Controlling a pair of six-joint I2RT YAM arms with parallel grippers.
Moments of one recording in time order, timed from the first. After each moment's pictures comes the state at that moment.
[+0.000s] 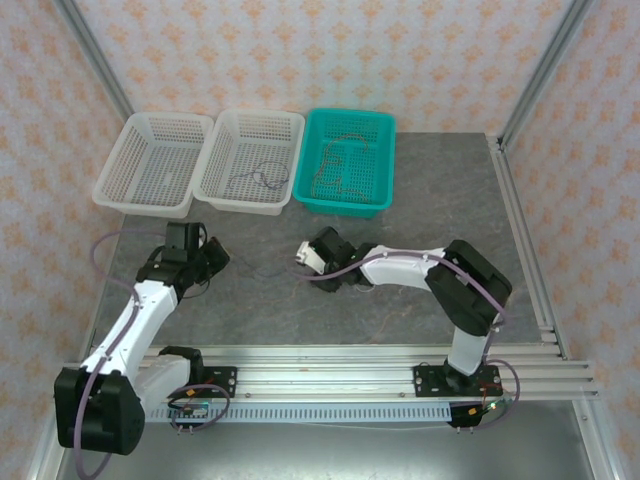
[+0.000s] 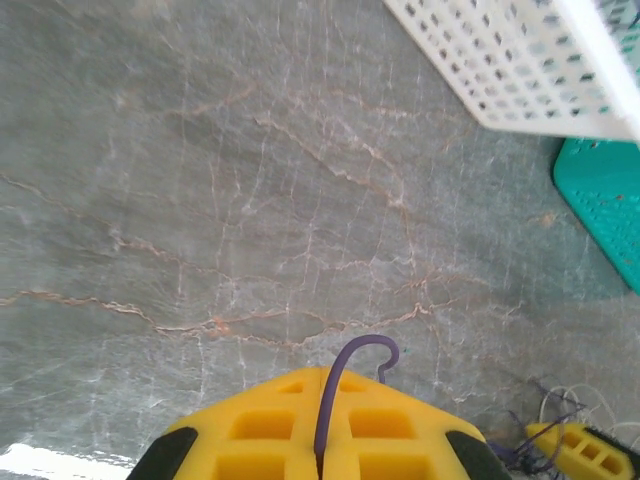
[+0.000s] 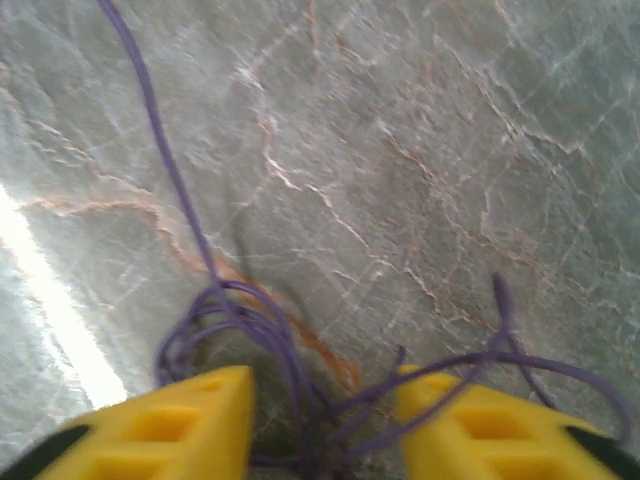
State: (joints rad) left arm -0.03 0.98 0.65 -0.56 0.13 -0.76; right arm 0.86 1.80 1.02 -0.29 0.04 -0.27
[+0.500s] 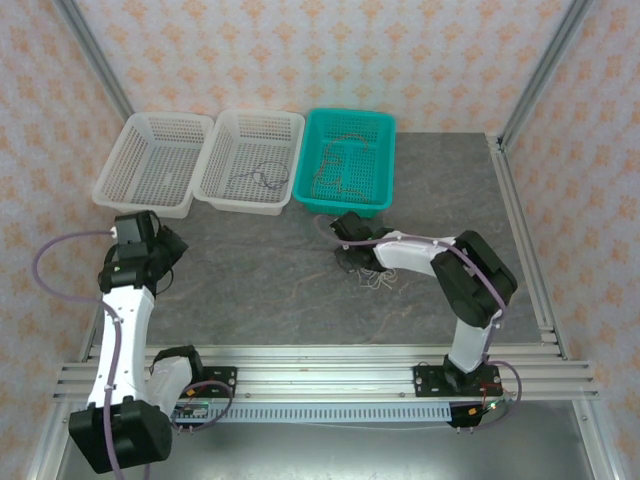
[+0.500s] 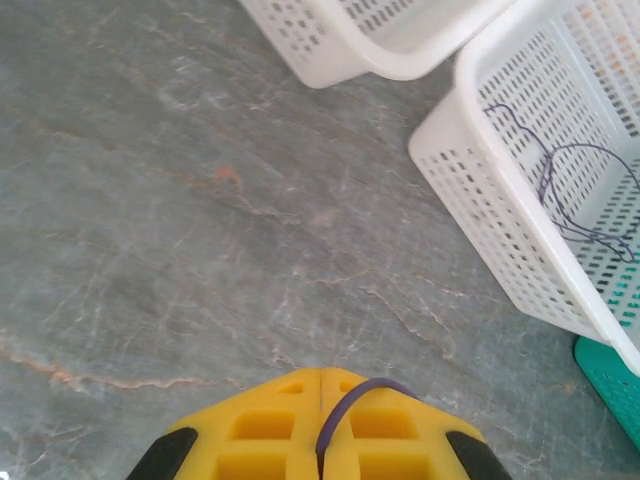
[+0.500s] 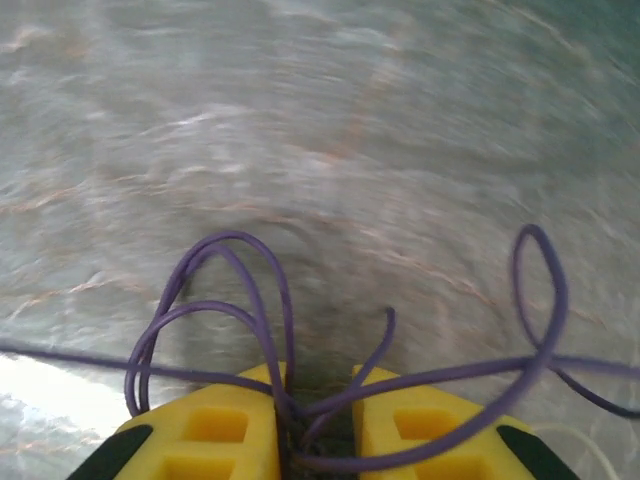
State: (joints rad) left arm 0.29 0.89 0.82 -0.77 0.06 -0.67; right arm 0.68 1.79 1.00 -0.34 0.18 0.24
